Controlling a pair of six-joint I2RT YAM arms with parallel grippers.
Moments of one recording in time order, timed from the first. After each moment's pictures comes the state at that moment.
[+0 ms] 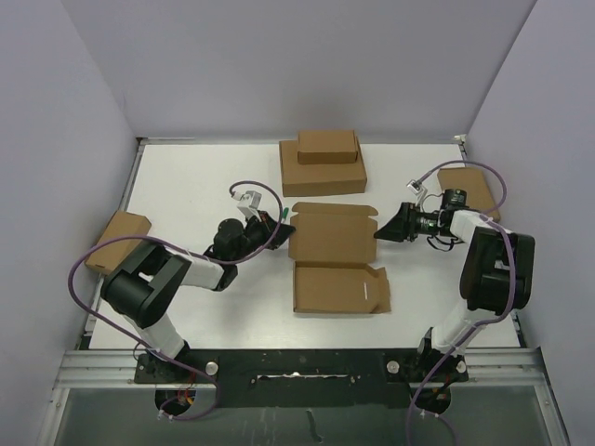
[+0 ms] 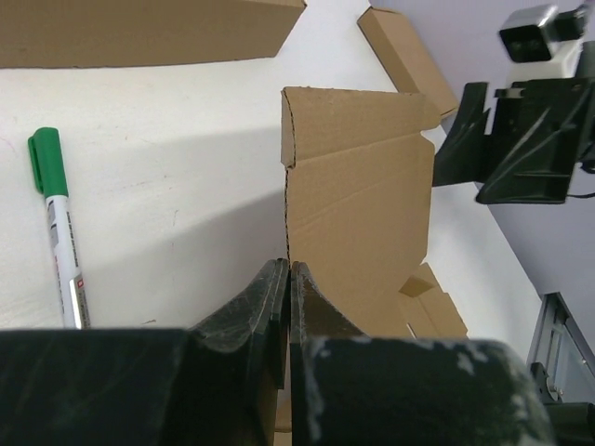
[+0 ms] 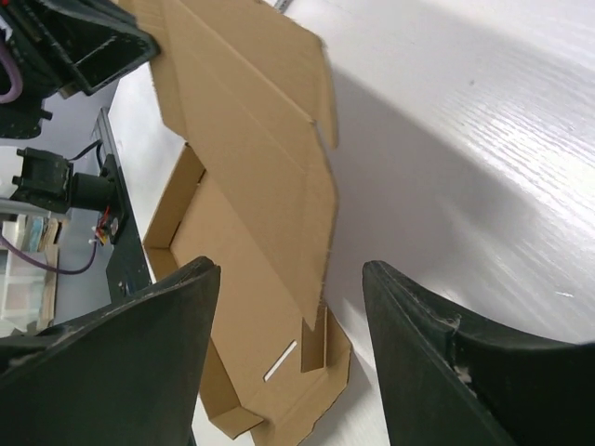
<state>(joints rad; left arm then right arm) -0.56 1.69 0.54 1.02 0.24 -0.69 -0.21 1.69 0.97 -0.45 -1.21 -0.30</state>
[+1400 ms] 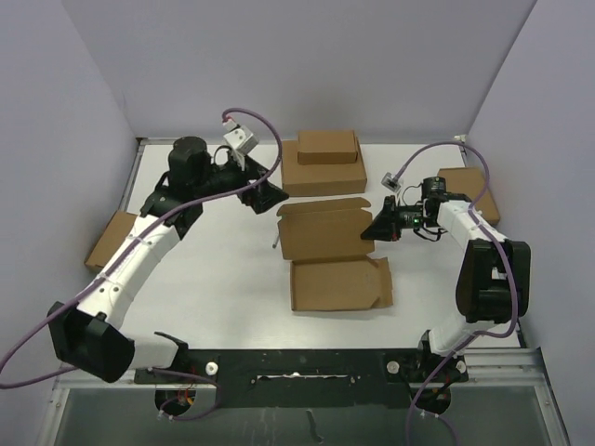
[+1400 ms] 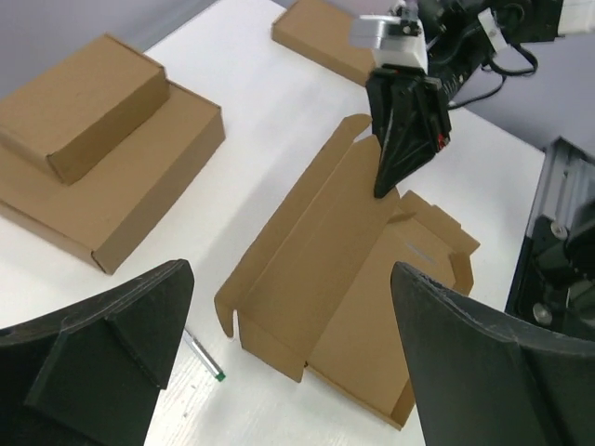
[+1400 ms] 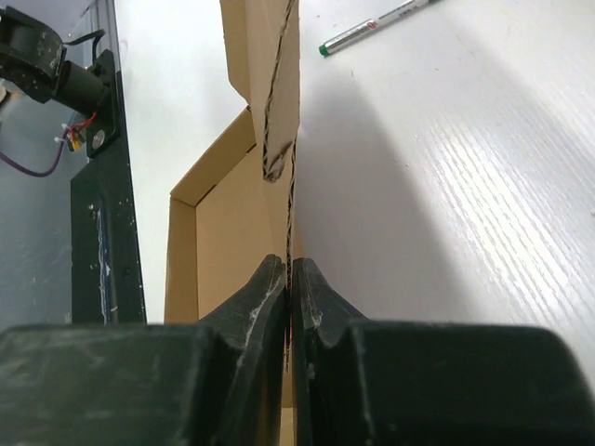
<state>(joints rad) -0.39 1.28 1.21 -0.14 0.65 -0.10 -0.04 1.64 1.08 -0.69 -1.23 -0.64</state>
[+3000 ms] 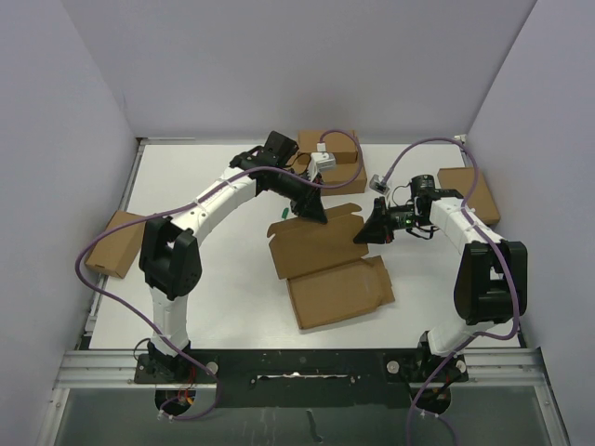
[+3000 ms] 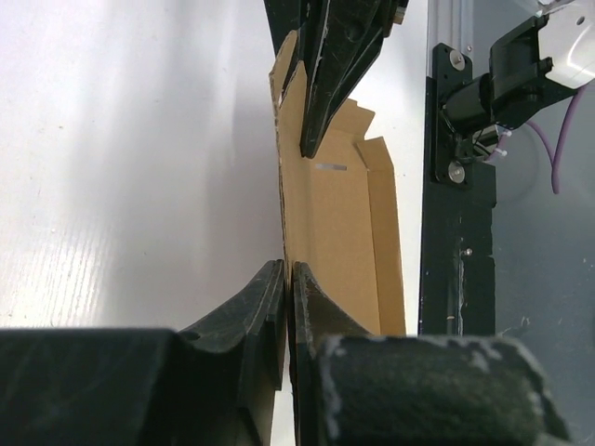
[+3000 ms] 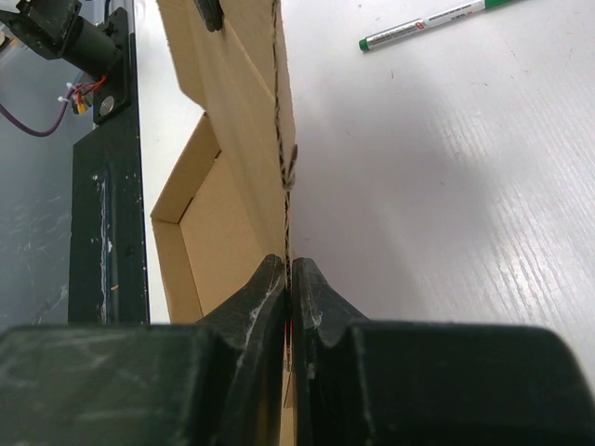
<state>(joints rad) -0.60 1.98 1.81 -0.74 0.94 0.25 0.05 1.62 1.12 -0.80 -1.20 -0.77</state>
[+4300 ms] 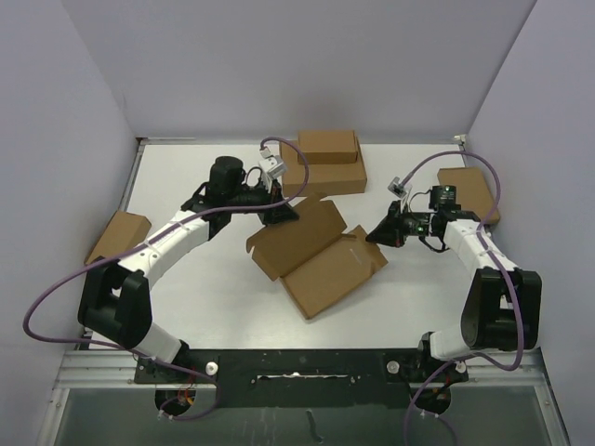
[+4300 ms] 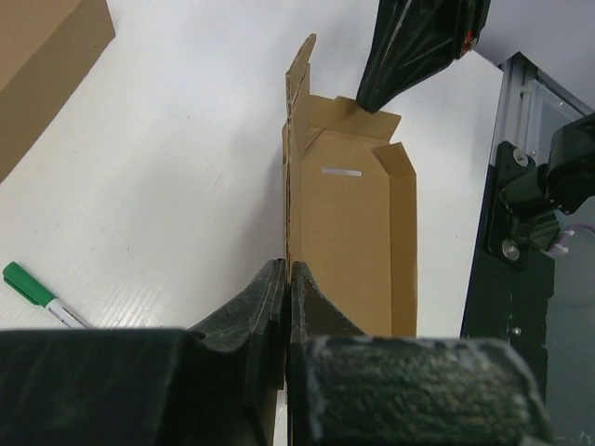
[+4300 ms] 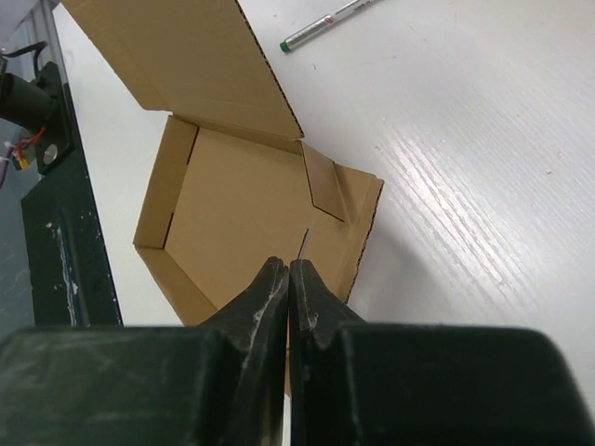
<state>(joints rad) -0.47 1.52 1.13 -0.07 0.80 -0.06 -0.06 1.44 0.92 -0.52 -1.14 -0.50</state>
